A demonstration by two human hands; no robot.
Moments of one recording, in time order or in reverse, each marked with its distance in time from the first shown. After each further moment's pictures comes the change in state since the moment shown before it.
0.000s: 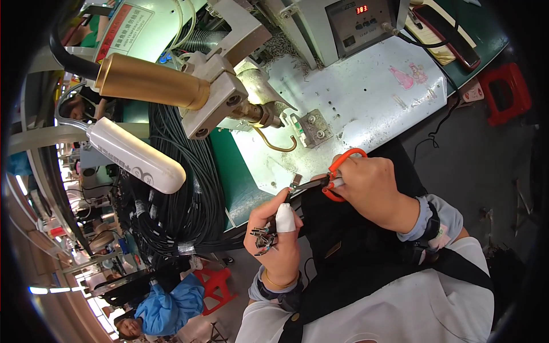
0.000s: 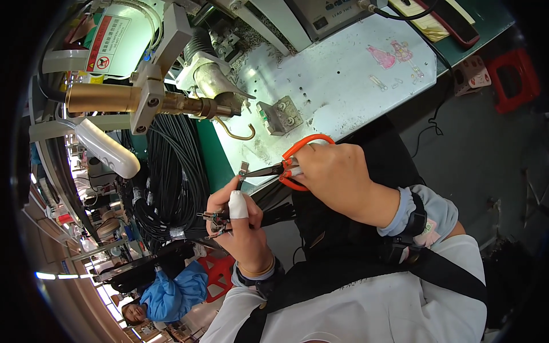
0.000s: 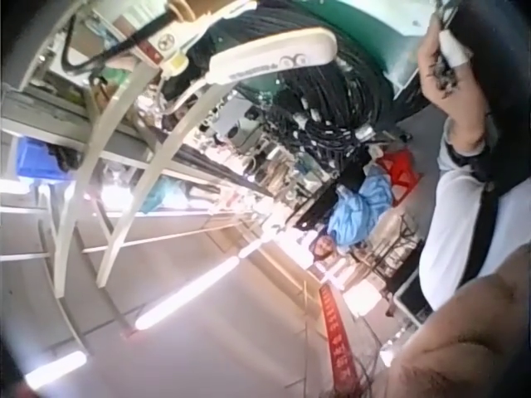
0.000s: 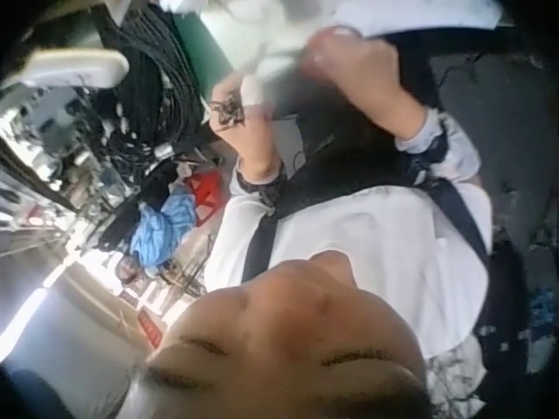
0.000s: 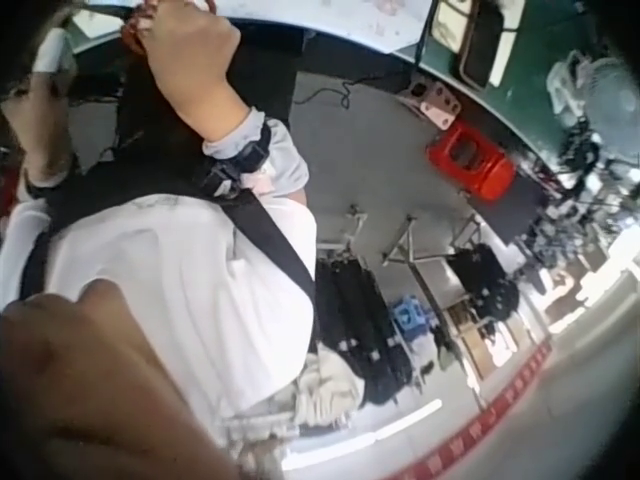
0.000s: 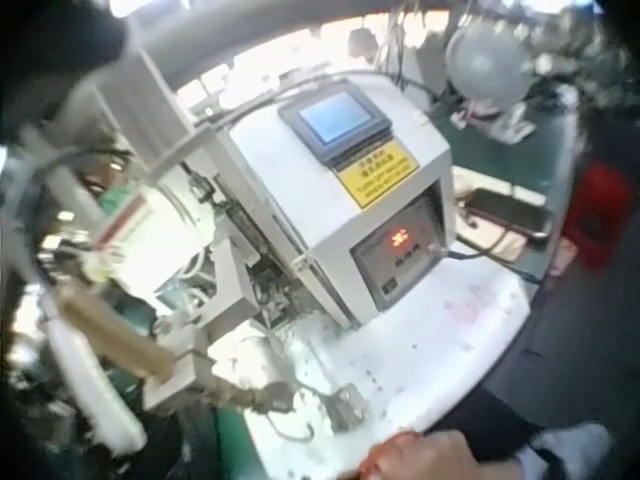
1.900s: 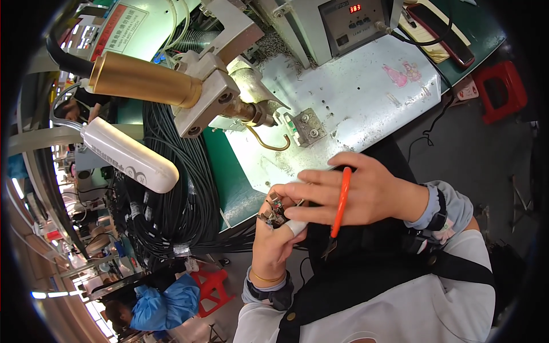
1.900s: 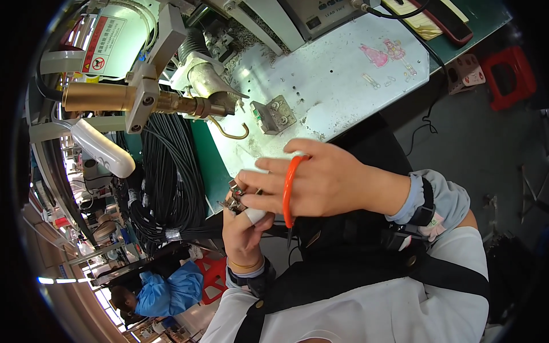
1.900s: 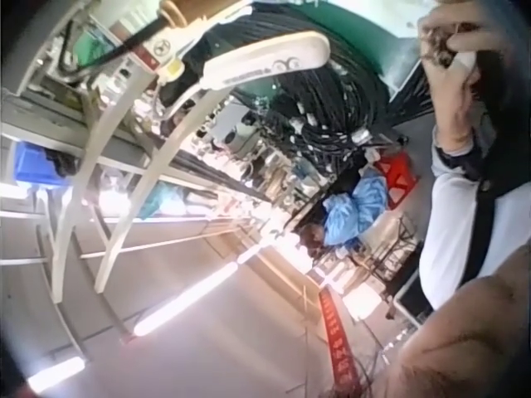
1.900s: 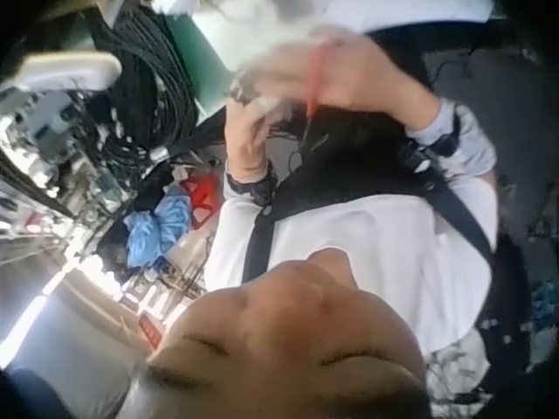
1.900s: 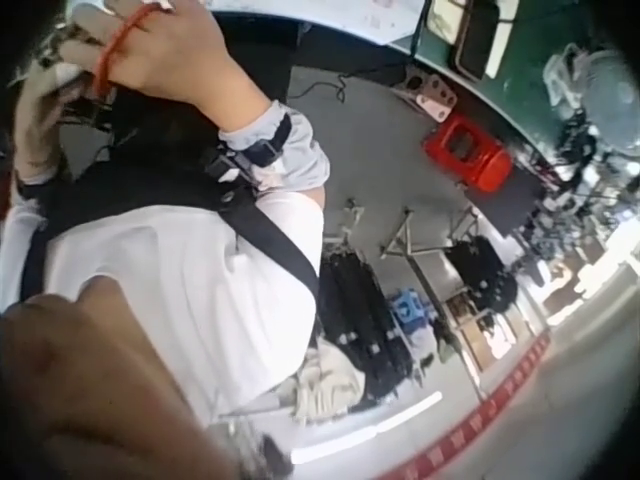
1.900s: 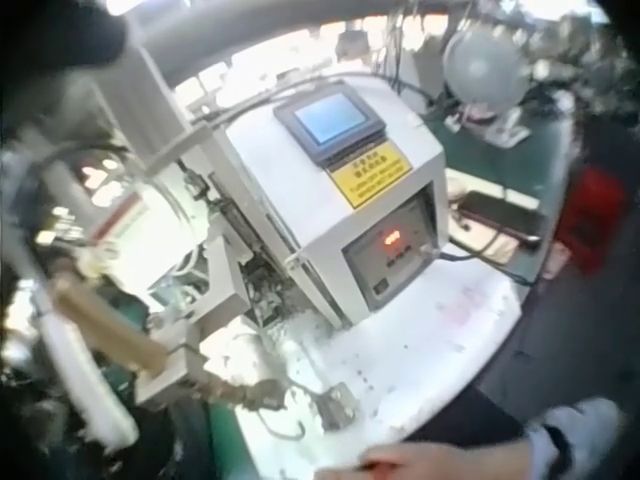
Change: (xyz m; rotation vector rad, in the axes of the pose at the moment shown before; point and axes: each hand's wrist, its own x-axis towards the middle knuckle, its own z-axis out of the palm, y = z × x) left_hand 0.012 -0.005 -0.020 -0.647 -0.391 -0.751; right_hand 0.017 0.001 -0.010 0.015 0.172 -0.686
